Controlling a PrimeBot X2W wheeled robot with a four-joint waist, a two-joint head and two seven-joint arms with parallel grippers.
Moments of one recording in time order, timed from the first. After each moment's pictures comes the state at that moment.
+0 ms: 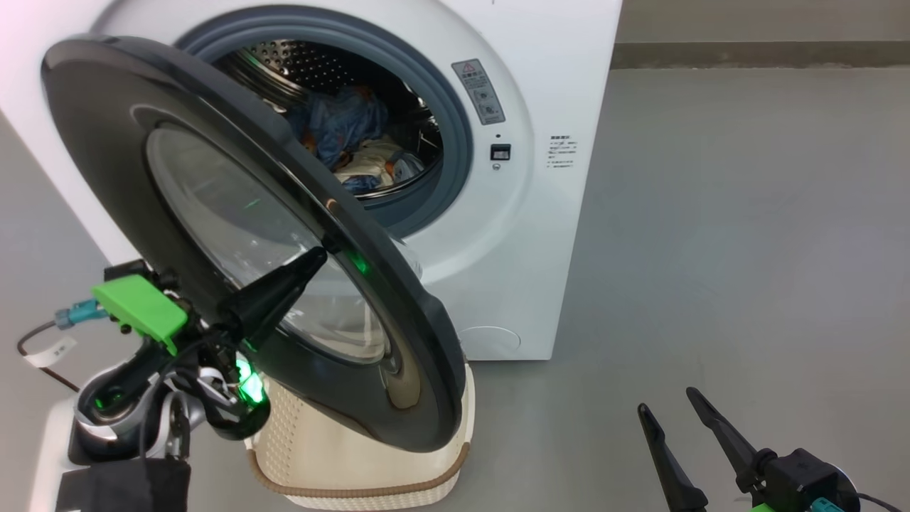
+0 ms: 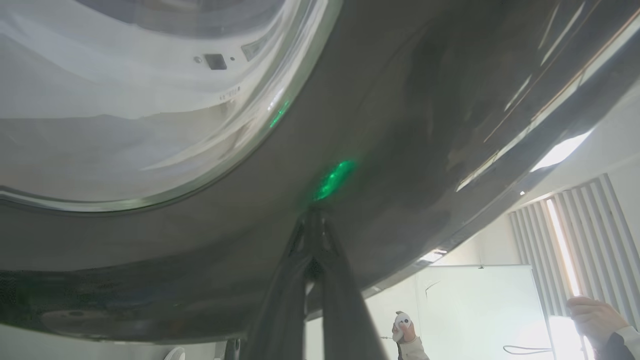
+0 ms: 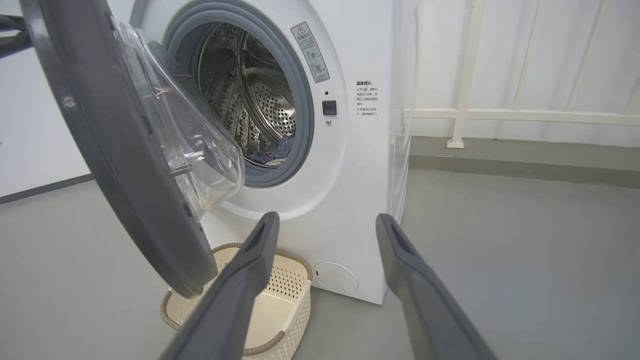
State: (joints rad) left arm -0.44 0.04 0.06 0.17 -1.67 0.19 0.77; right arm 0.08 -0.16 0.15 0.07 0.24 0.13 -0.26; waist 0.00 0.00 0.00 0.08
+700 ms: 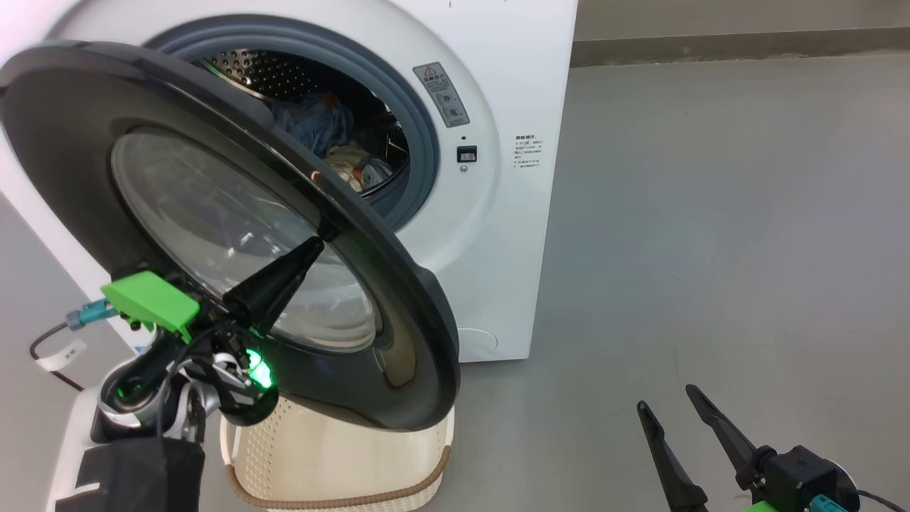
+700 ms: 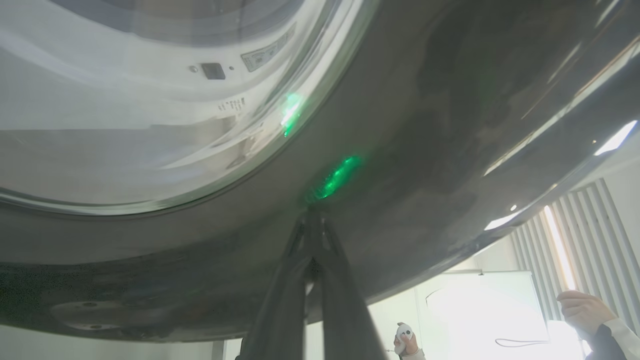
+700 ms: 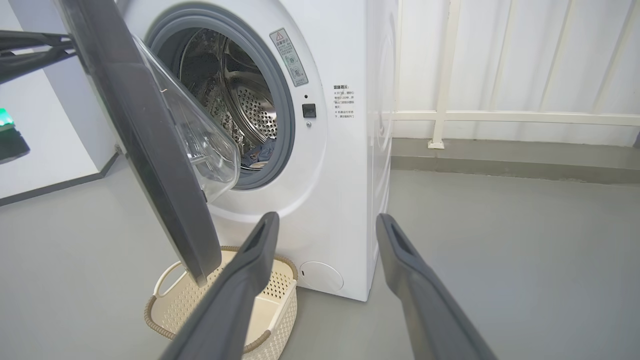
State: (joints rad) left arm -0.50 0.04 0.03 0.35 -1.70 0.07 0.69; right arm 0.07 -0.16 0.15 0.07 0.24 0.13 -0.26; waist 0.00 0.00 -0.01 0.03
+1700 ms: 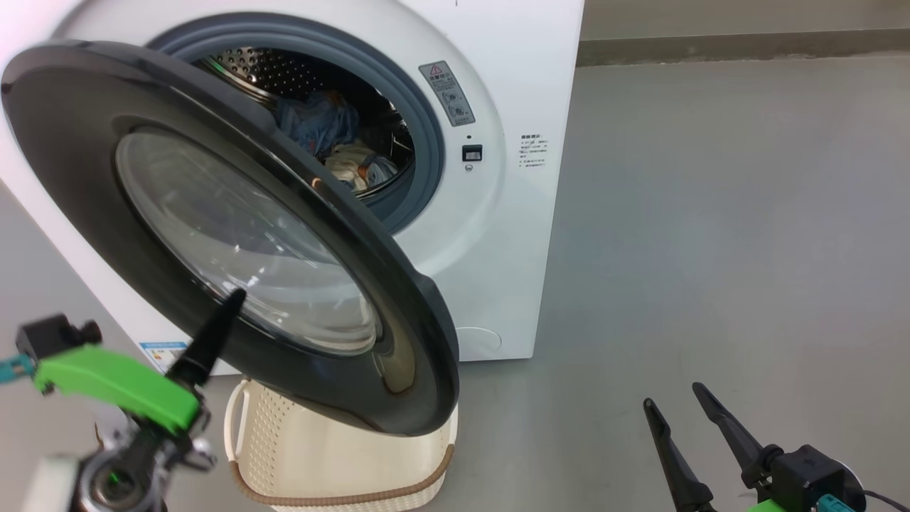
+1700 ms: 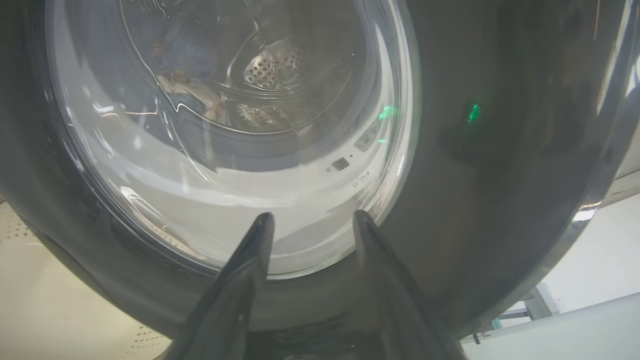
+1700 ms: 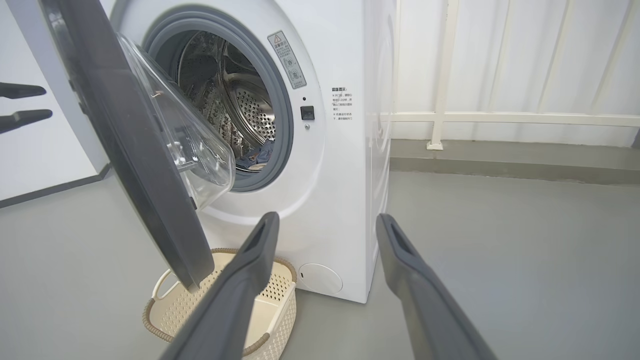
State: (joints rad) left arm -0.31 0.19 -0.04 0.20 -1.30 -0.09 0.40; right arm 0.07 -0.16 0.14 0.06 0.24 0.13 -0.26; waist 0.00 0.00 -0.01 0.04
